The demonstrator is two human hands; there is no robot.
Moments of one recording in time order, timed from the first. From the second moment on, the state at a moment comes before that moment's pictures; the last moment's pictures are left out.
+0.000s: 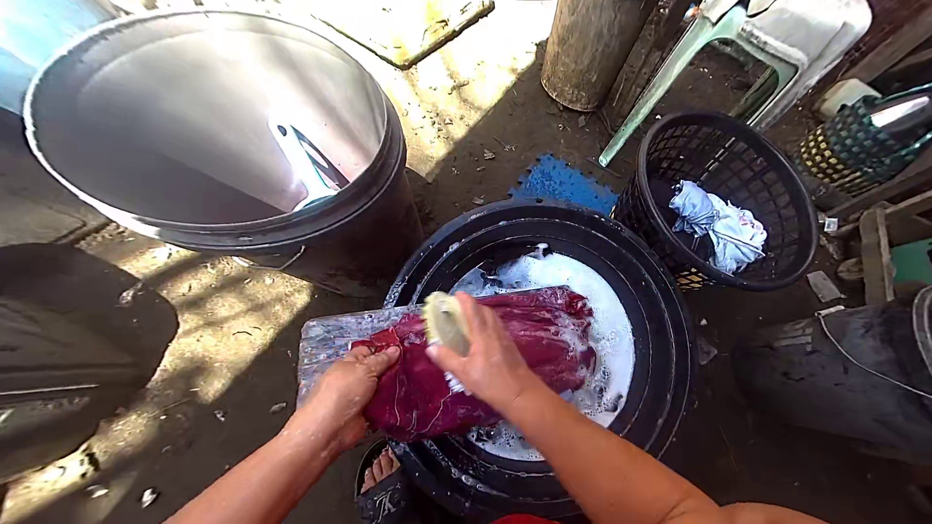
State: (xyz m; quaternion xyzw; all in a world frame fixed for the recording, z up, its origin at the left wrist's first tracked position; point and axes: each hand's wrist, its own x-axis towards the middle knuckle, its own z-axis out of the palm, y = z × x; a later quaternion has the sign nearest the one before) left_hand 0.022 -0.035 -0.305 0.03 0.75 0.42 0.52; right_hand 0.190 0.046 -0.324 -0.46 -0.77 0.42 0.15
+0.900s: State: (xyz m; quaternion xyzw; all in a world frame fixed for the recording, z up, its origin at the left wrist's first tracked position) left_hand 0.031 -0.030 -0.266 0.16 0.57 0.36 0.72; right_hand 0.362 0.063 -0.425 -0.68 -0.53 0.47 0.18
